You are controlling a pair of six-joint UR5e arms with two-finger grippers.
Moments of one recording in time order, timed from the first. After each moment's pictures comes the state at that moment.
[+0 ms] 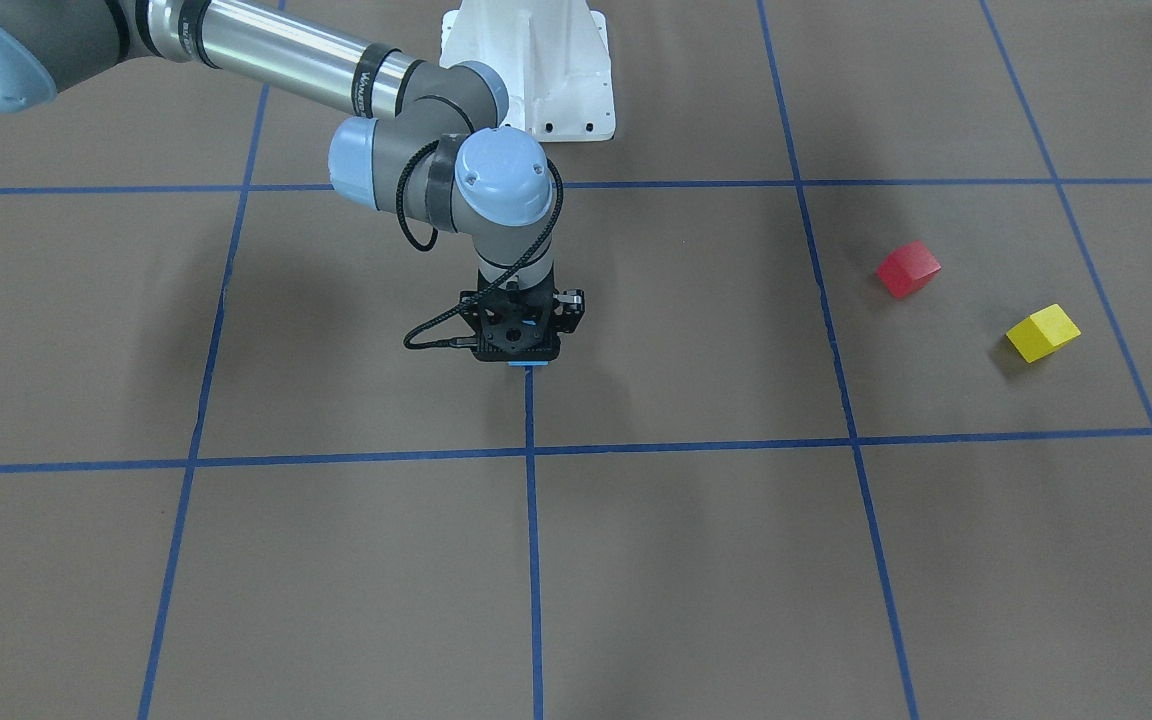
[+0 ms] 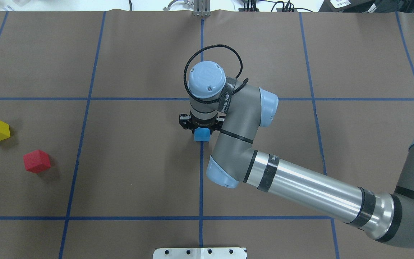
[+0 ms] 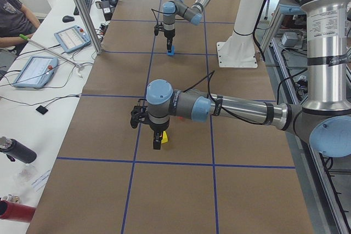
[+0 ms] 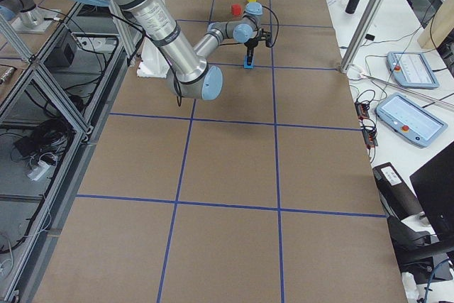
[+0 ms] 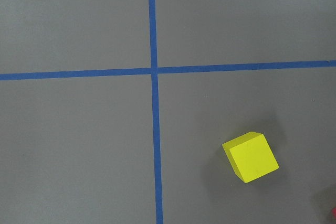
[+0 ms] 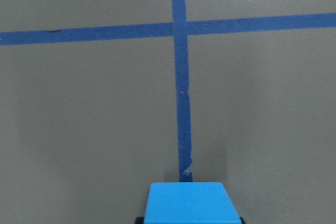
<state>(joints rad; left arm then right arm) -1.49 -1.45 -1.83 -1.64 -2.33 -0.16 0.53 -0.68 1.33 -1.47 1.94 1.24</state>
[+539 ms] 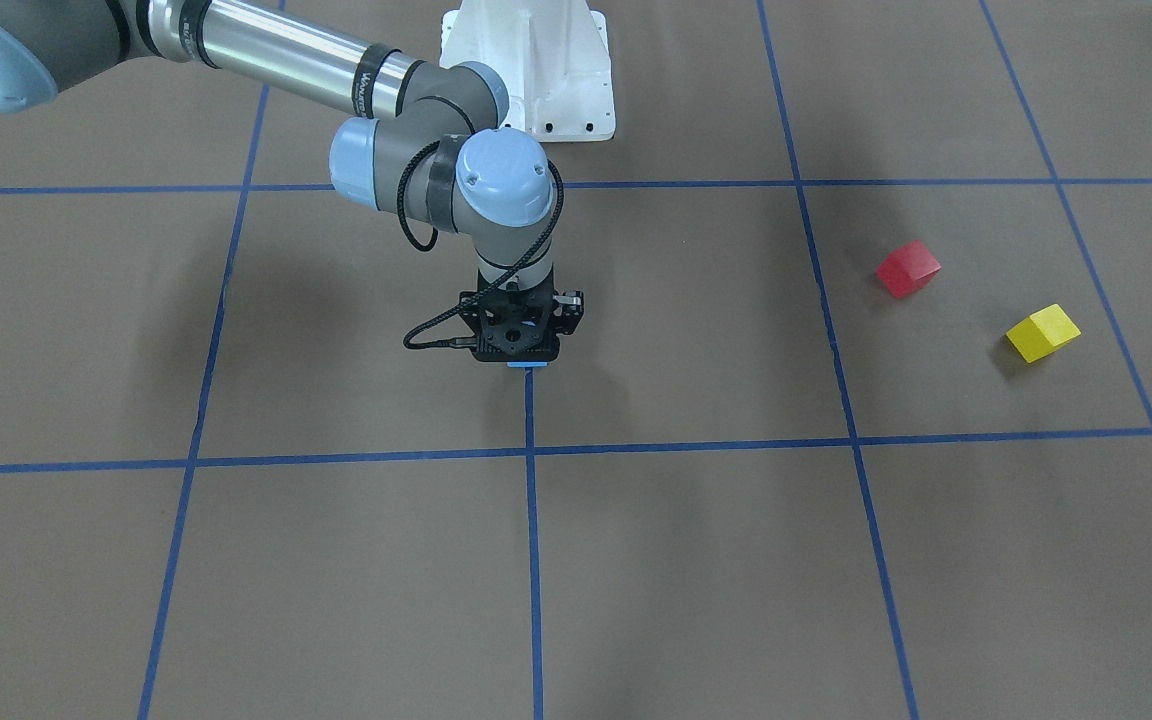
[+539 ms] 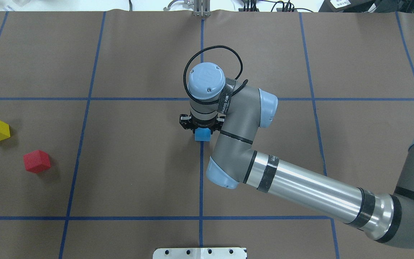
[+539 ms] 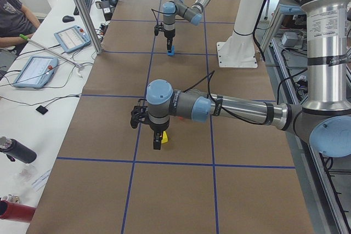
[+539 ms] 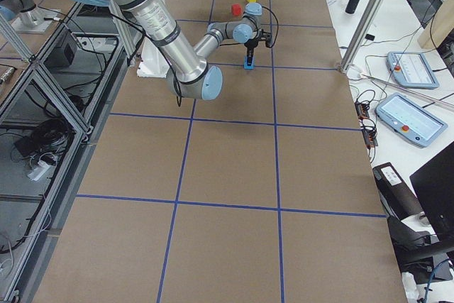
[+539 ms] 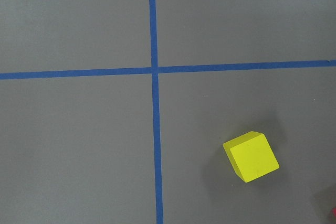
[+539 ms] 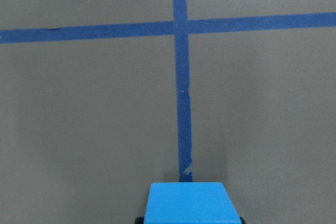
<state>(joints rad) -1.49 -1.45 -1.83 -1.64 -2.33 -0.16 0.52 -0.68 1.32 -1.47 1.92 1.24</state>
